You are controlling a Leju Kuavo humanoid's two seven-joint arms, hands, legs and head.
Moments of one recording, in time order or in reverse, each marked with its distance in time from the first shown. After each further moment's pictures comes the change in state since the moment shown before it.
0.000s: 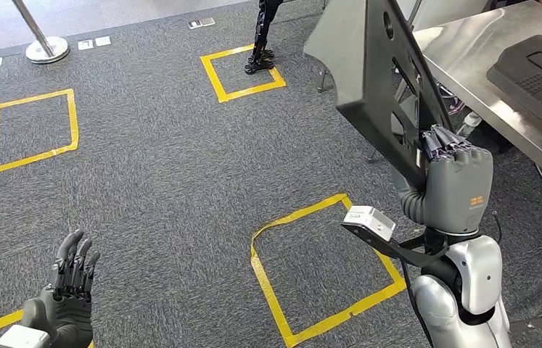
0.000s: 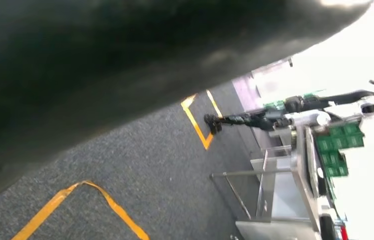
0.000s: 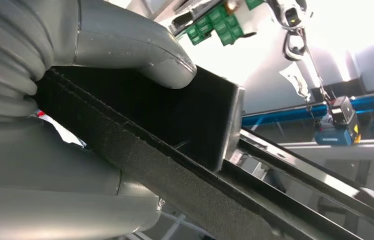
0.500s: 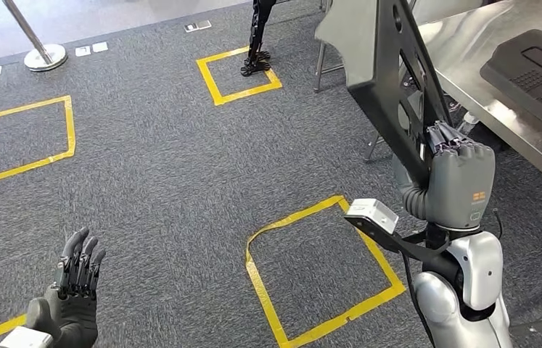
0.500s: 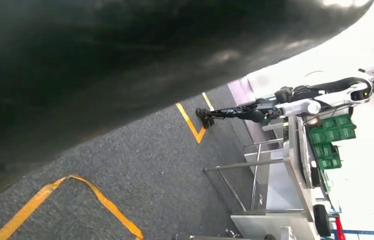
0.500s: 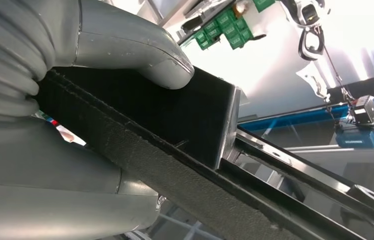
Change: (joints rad) left arm -0.007 0.003 0.000 0.002 0.011 -0.001 -0.013; right arm -0.019 0.006 0.001 0.013 0.009 0.012 0.006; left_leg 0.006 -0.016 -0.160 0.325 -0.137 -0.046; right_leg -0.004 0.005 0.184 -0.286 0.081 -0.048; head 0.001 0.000
